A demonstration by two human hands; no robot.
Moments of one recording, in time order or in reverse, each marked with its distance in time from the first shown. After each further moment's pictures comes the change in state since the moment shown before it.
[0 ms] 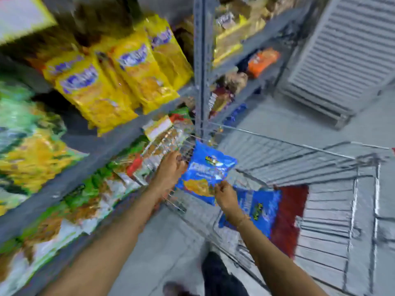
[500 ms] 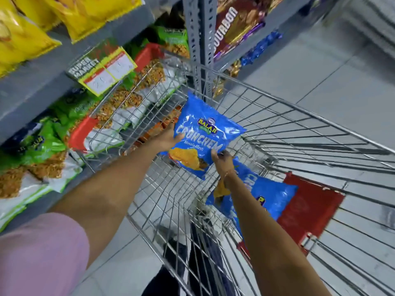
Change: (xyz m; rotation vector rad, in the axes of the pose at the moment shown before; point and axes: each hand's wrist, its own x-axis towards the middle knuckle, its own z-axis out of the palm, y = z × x) left_hand 0.124 -0.099 0.153 -0.167 -0.557 -0.471; right_hand 0.153 0.093 0.026 0.251 -0.184 0.292
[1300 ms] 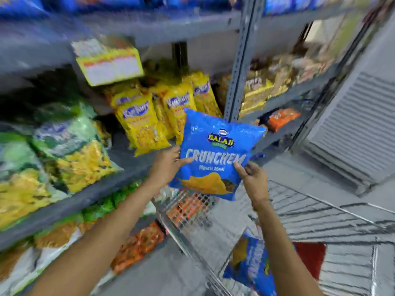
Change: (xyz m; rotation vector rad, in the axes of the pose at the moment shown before) left_hand -0.291 0.054 -0.130 -0.225 0.773 0.631; right_hand -0.243 -0.203 -0.021 0.095 0.132 -0.753
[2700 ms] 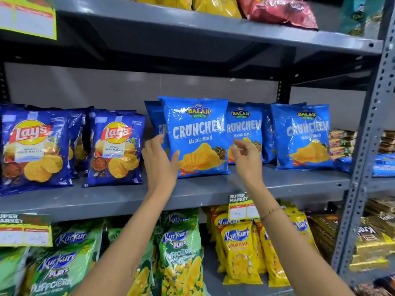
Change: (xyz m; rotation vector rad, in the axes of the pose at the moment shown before) left_hand -0.013 0.144 -0.355 0.249 1.123 0.205; right_hand 0.021 -0.367 0.261 0.165 -0.233 -0.735
